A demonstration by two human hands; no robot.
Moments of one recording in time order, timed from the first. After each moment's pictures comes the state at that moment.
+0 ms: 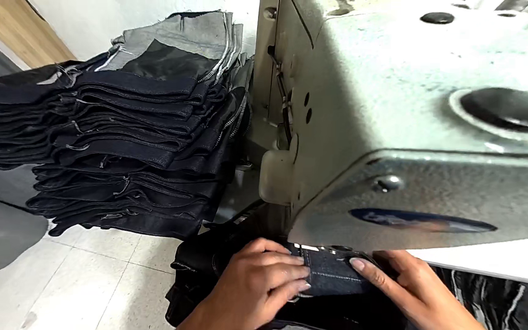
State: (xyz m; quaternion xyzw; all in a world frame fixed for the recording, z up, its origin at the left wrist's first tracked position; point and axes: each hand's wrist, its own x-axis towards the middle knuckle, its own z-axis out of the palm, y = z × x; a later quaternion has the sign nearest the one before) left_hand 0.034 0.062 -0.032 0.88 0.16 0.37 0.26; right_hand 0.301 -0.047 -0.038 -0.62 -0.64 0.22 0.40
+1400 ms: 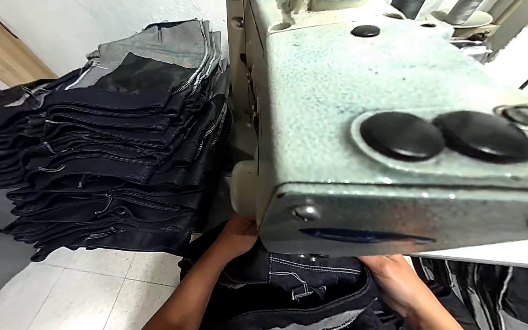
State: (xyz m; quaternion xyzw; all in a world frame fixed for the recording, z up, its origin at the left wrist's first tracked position) left_hand 0.068 0.135 -0.059 0.75 0.28 0.27 0.53; right_hand 0.285 -0.025 -0.041 -0.57 -0.31 0.43 0.63
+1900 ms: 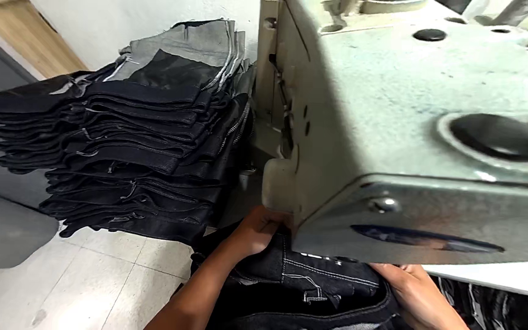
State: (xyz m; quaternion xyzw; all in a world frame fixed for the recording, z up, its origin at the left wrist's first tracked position) left_hand 0.059 0.120 -0.015 0.78 0.29 0.24 0.50; right_hand 0.279 -0.028 -0.041 -0.57 -0.31 0.42 0.63
